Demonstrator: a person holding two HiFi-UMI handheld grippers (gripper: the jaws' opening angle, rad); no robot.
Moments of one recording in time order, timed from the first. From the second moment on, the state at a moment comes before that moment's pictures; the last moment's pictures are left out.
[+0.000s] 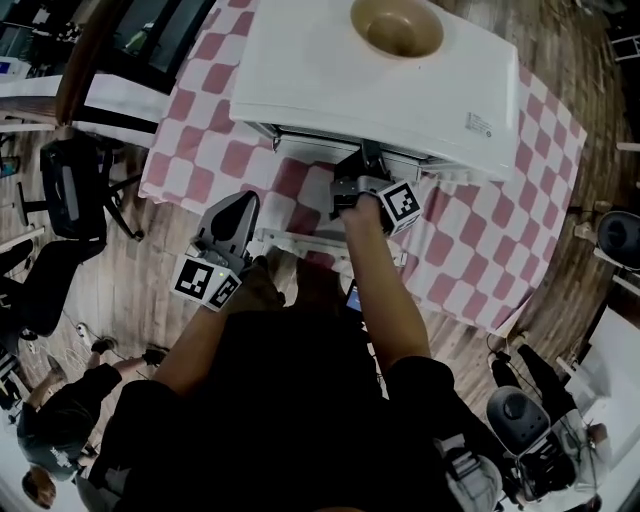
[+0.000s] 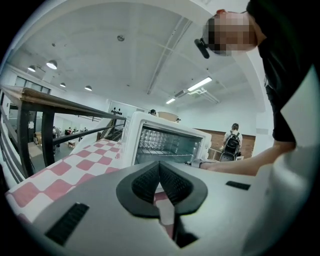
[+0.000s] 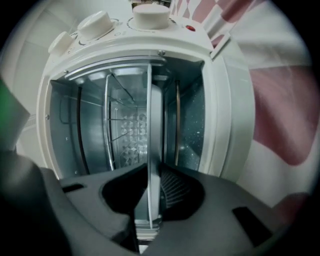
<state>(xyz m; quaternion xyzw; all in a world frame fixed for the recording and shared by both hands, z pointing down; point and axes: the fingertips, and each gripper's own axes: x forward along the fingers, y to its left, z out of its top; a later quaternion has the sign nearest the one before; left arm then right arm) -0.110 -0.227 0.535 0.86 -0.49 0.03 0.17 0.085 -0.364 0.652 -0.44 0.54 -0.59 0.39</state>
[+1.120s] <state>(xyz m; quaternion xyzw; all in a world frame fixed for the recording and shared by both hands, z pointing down) -0.141 -0.146 0.504 0.90 -0.41 -0.03 0.15 0.058 -0.156 0.629 -0.46 0.50 -0.60 0.43</state>
